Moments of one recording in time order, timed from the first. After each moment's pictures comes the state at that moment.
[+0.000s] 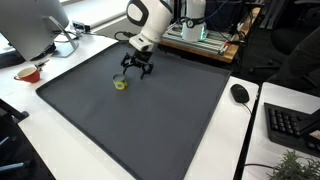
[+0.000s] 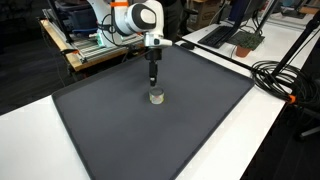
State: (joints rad) arm 0.10 0.44 -0.23 -2.27 -1.79 2.91 0.86
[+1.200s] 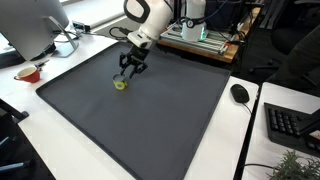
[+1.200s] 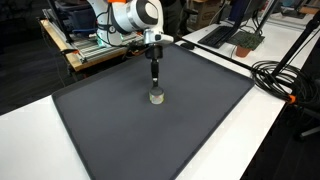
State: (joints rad) arm 0.11 0.42 -0.22 -2.23 -1.98 2.87 0.98
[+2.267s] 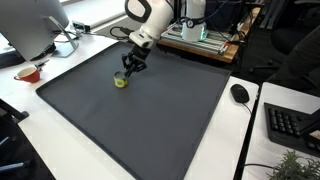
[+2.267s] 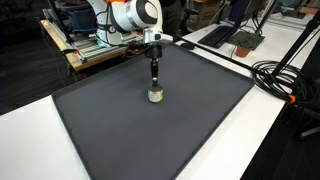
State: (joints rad) arm 0.11 0.40 -0.22 -2.25 -2.00 2.87 0.97
